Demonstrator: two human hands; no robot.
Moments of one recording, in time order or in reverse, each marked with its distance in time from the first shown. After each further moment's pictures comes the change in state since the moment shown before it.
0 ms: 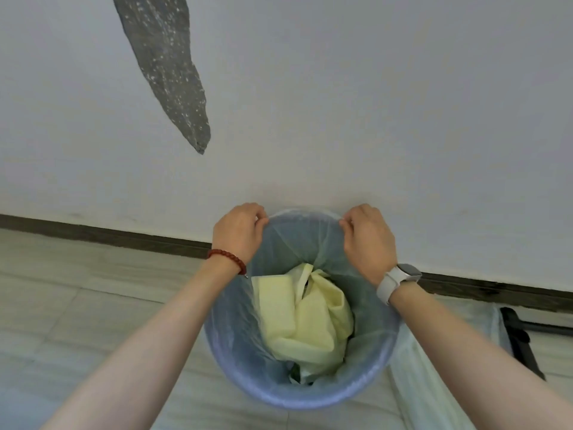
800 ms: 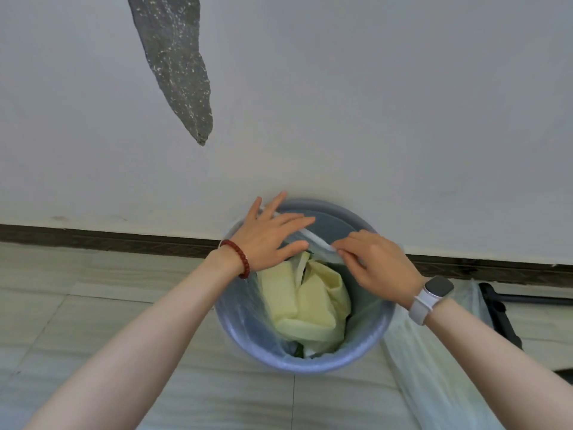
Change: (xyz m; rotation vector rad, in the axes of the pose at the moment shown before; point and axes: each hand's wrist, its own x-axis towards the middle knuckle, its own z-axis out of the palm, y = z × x) left_hand -0.021 0.003 0.001 0.312 -0.392 0.595; right_hand -0.067 0.003 -0.024 -0.100 -0.140 -0.366
